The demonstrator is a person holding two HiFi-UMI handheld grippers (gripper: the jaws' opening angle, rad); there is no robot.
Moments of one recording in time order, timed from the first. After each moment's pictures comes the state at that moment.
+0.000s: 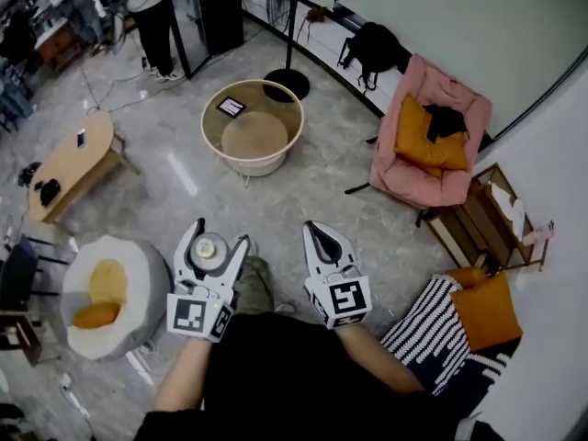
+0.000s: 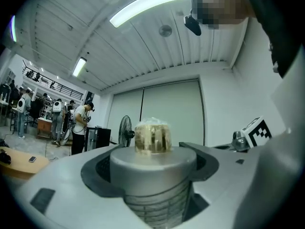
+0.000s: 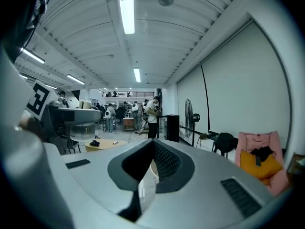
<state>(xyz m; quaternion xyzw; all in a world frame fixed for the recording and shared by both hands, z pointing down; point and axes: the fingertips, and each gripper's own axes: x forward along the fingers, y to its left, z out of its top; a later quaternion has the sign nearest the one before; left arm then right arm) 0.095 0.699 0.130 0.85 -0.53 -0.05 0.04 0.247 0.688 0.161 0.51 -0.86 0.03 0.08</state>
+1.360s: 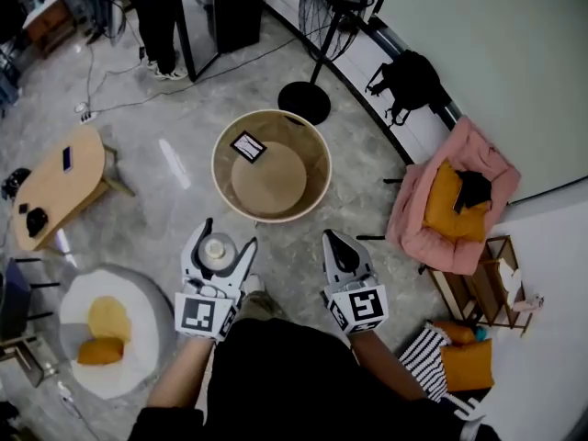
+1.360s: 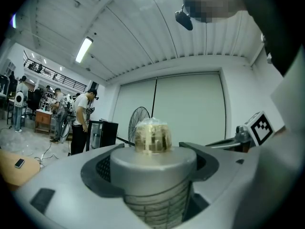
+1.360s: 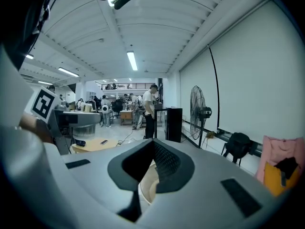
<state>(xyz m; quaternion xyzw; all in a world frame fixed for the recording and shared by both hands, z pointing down) -0.059 0.248 0.161 0.84 -0.54 -0.03 0.09 0.119 0.245 0.175 0.49 -0.86 0.06 0.12</state>
